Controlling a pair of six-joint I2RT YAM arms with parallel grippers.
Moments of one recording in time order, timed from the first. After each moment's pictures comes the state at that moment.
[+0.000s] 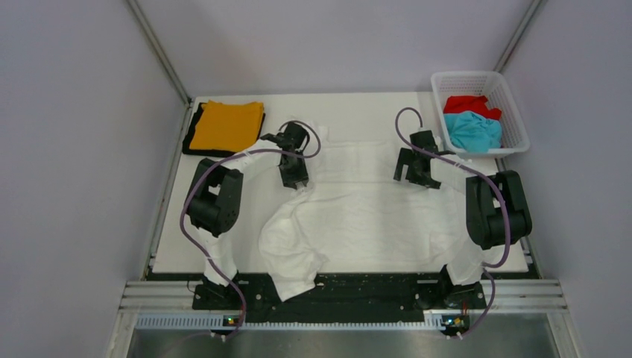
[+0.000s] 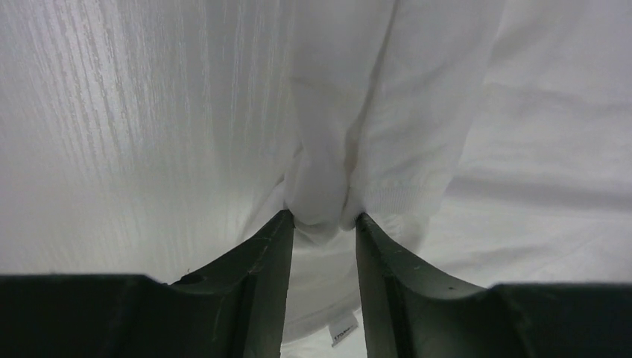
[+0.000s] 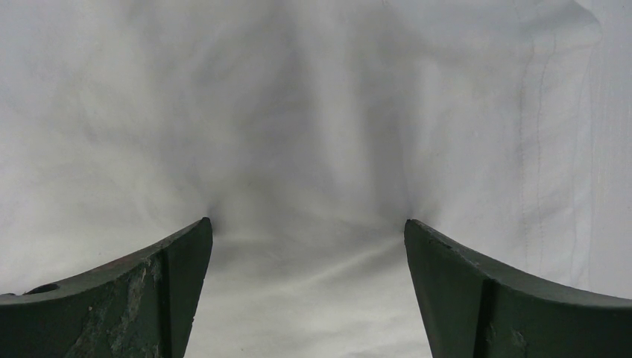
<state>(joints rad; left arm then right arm) -0.45 1.92 1.38 -0.67 -0.02 -0.68 0.19 1.70 0.98 -0.35 0.22 0.40</state>
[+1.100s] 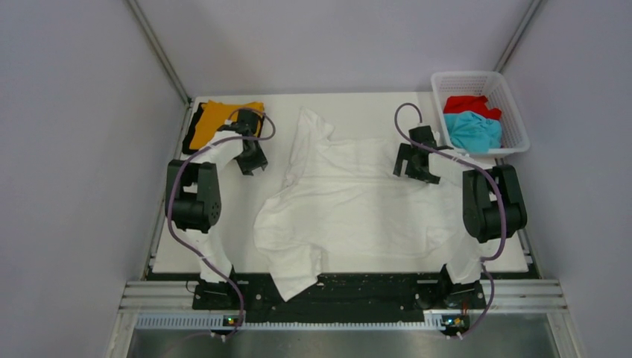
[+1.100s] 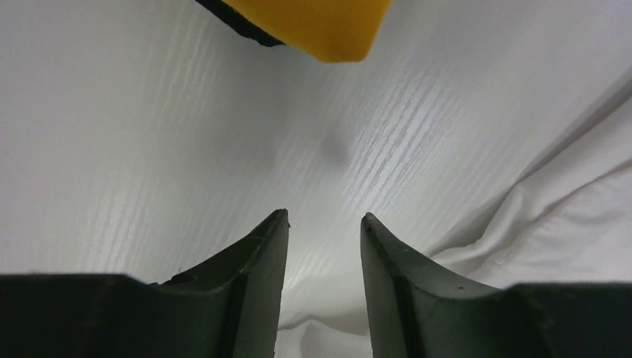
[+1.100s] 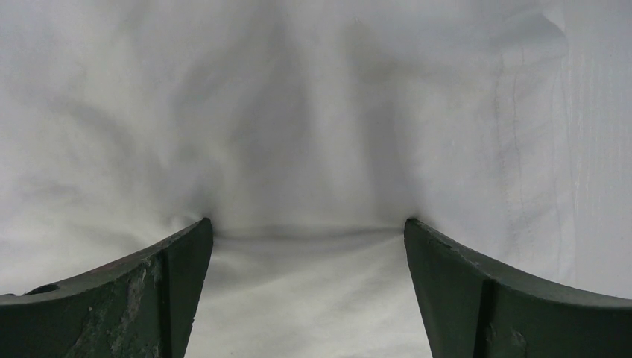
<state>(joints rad) -0.14 1.90 1.39 -0.69 -0.15 -0.60 0.18 1.76 1.05 -0.35 0.24 0.40</state>
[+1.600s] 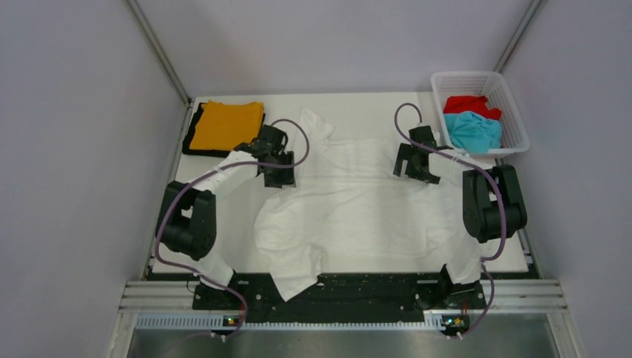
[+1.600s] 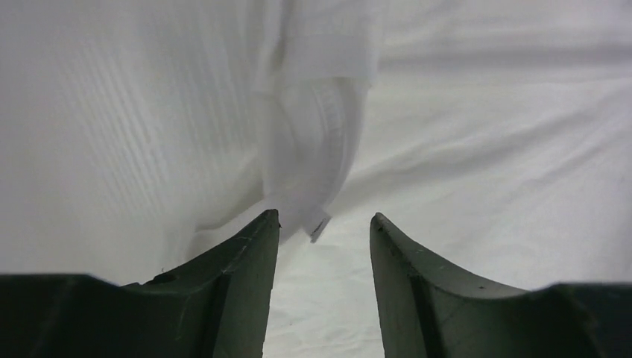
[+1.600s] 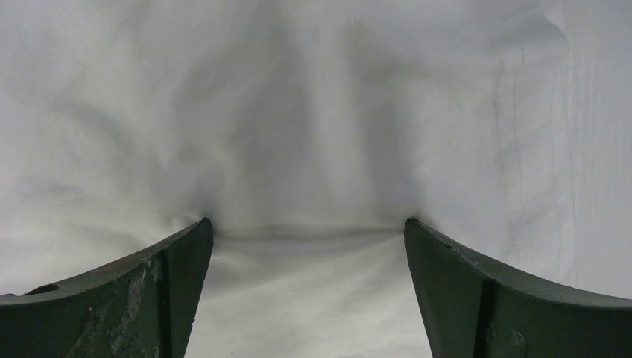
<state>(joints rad) -0.33 1.64 1.15 -0.59 0.08 -0.41 0.18 1.76 1.05 -0.35 0.23 0.39</state>
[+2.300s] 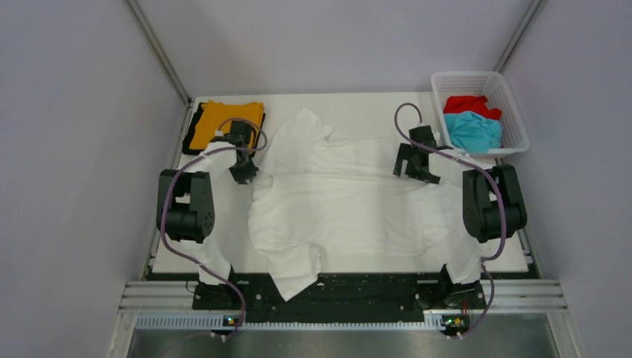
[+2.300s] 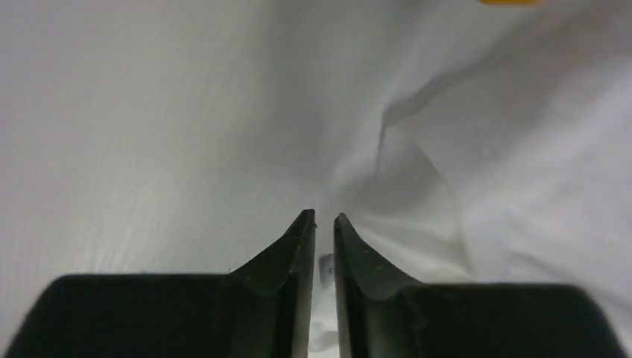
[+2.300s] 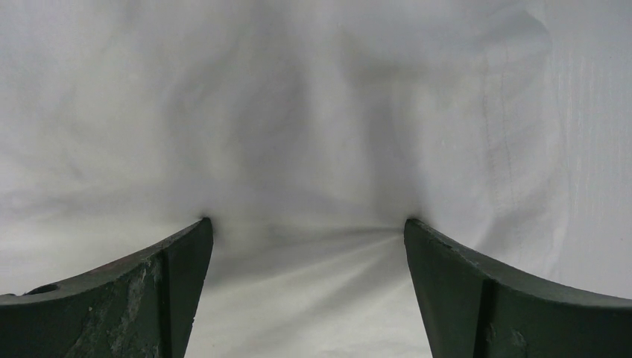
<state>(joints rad) -0.16 1.78 1.22 -0.63 -0.21 -0.59 0.18 1.76 1.05 -0.35 0.23 0.39</state>
